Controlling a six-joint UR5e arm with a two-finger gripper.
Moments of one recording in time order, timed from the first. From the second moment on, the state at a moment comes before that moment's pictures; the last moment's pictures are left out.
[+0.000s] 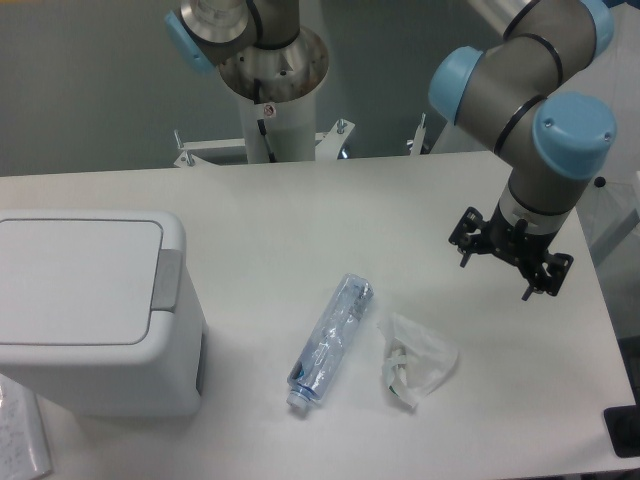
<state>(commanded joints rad) 2.71 -2.02 -1.33 -1.30 1.52 1.30</state>
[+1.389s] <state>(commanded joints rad) 2.55 -1.87 -1.40 -1.26 1.18 0.53</state>
